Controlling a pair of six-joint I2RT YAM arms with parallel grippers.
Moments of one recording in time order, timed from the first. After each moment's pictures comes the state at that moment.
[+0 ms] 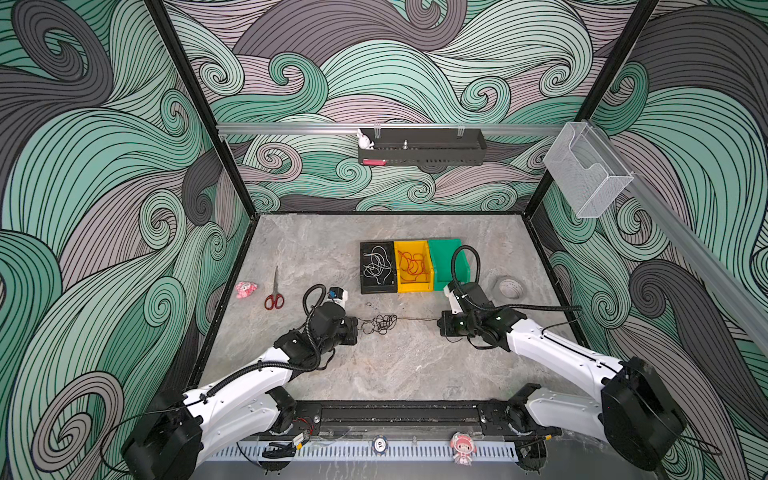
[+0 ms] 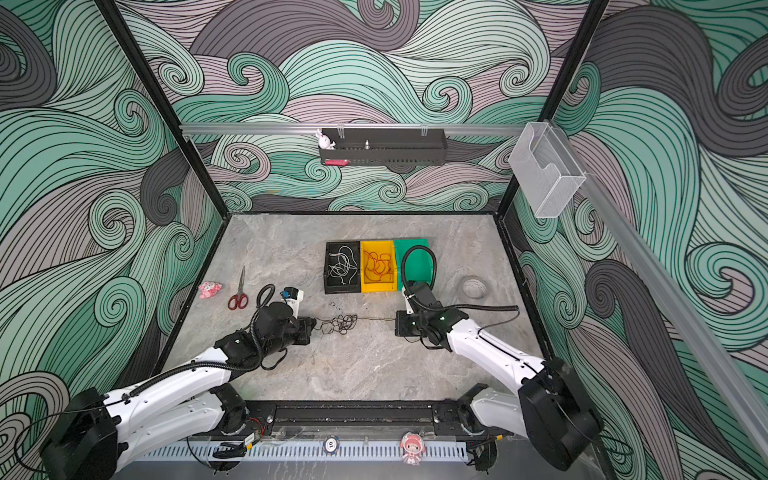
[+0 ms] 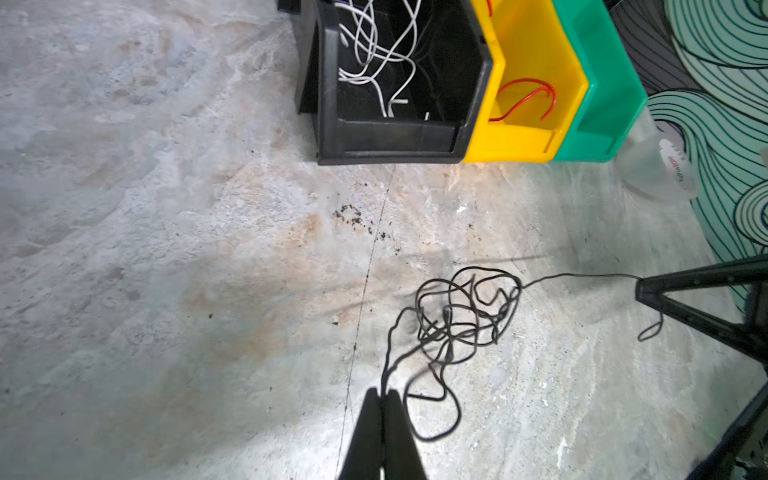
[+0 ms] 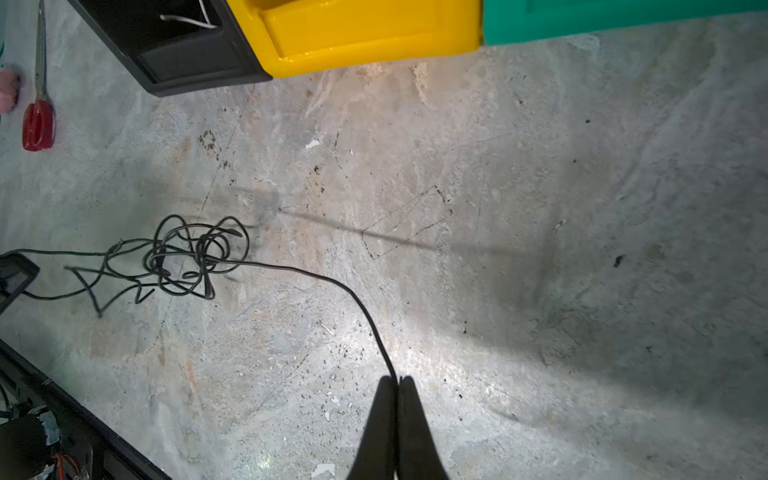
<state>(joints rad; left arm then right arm) -0.68 0.96 0.40 -0.17 -0.08 -0.63 0.59 1.21 0.61 -0.39 -0.14 0.51</state>
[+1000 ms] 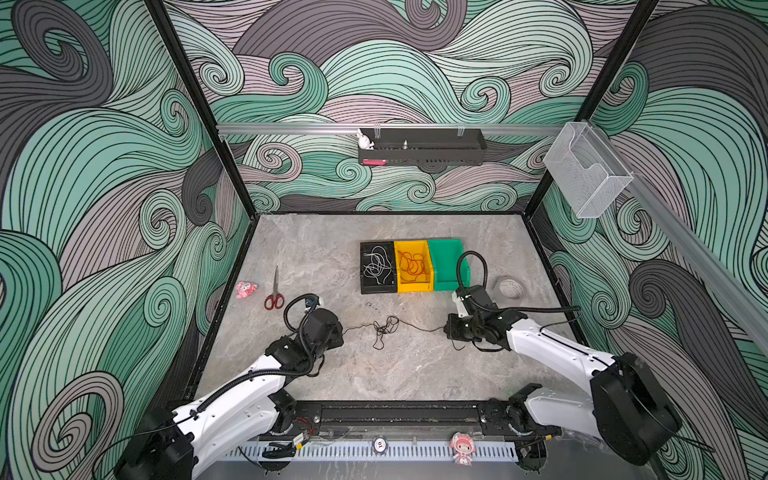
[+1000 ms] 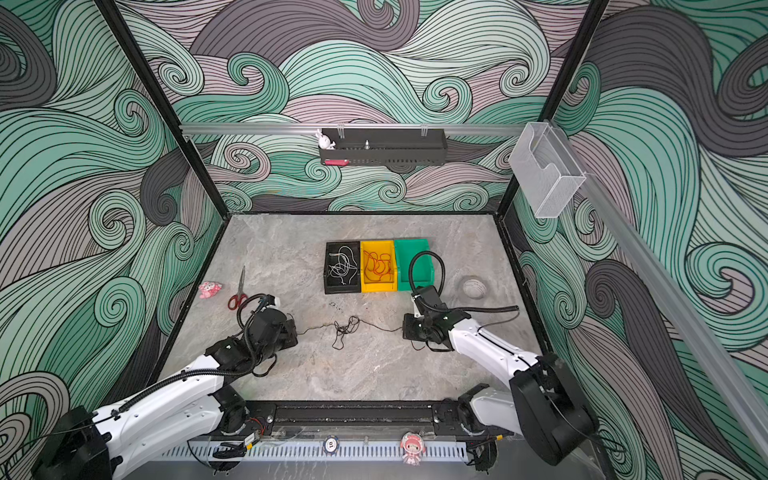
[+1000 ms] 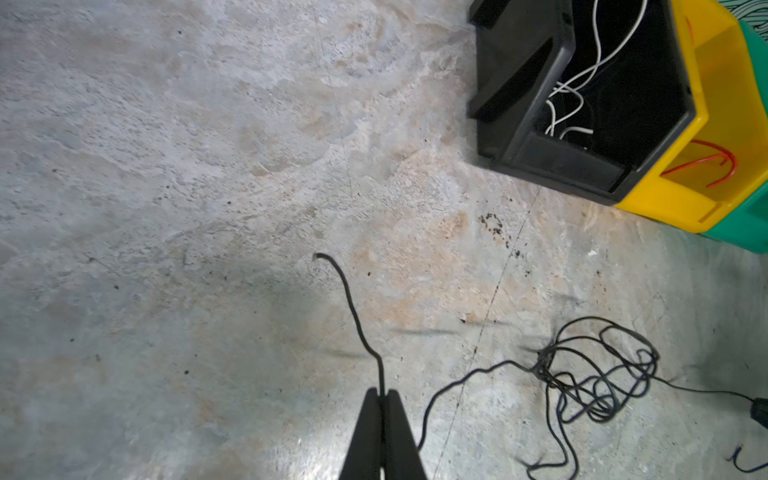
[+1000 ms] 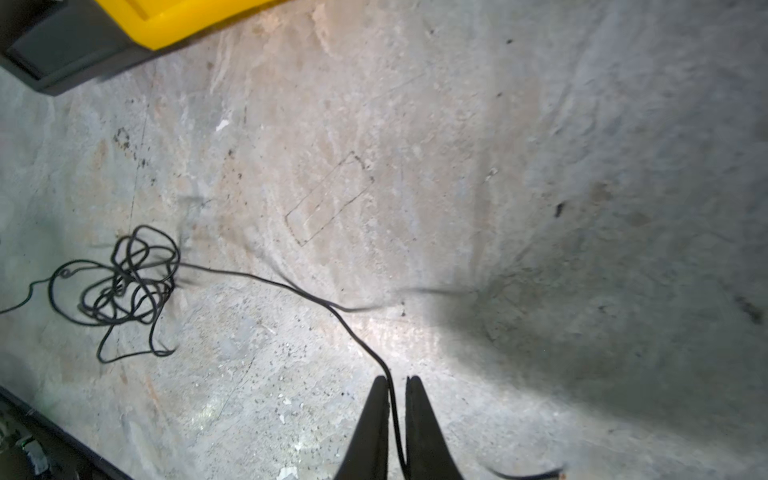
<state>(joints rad) -0.64 0.87 0.35 -0.34 -0.24 -0.81 0.53 1.24 0.56 -0.40 -0.18 0.55</state>
